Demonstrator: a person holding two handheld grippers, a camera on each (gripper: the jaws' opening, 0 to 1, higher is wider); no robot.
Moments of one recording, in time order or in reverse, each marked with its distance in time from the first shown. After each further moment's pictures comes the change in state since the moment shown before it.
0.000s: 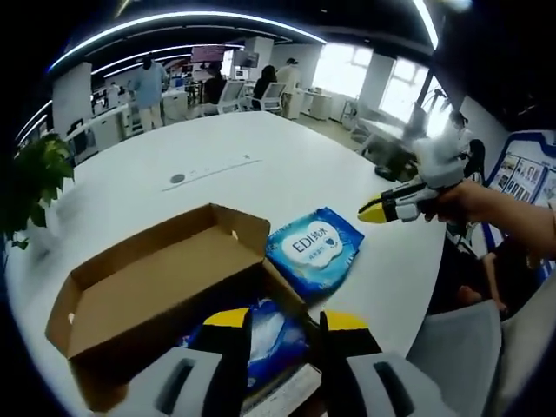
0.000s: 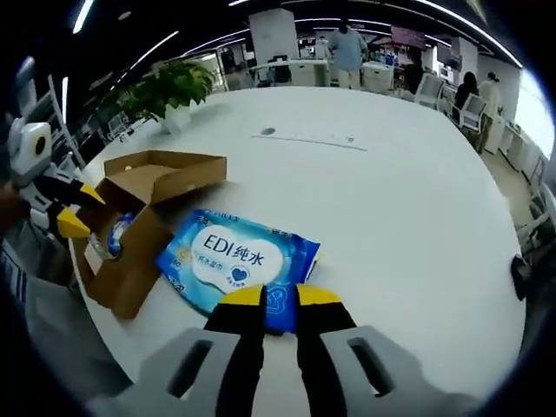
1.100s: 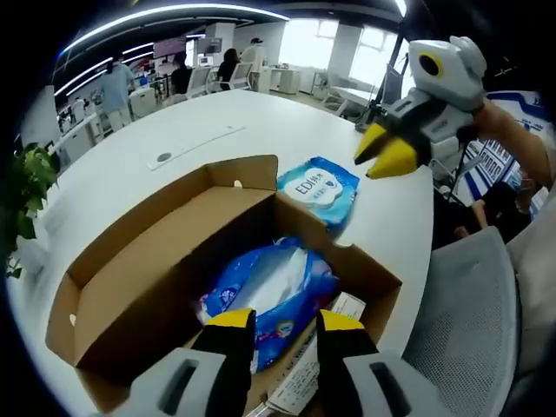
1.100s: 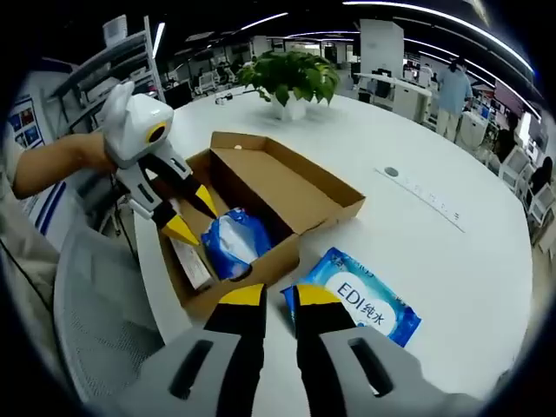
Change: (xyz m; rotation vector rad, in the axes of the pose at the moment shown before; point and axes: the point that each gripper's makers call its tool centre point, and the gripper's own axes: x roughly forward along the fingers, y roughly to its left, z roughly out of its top) left arm 0.000 0.031 -0.054 0.167 0.135 -0.089; right arm -0.003 0.151 0.042 -0.408 0.031 0.317
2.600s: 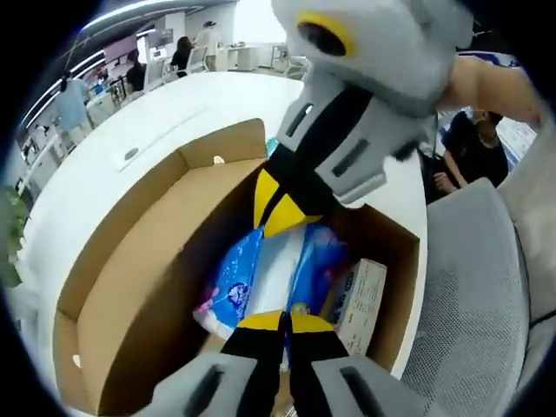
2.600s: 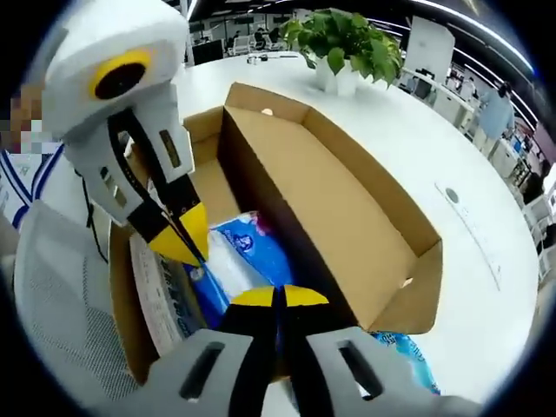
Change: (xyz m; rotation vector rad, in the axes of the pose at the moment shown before) left arm 0.011 0.014 -0.019 0.152 0.131 -0.099; right arm 0.122 0.022 0.015 -0.136 0.139 0.058
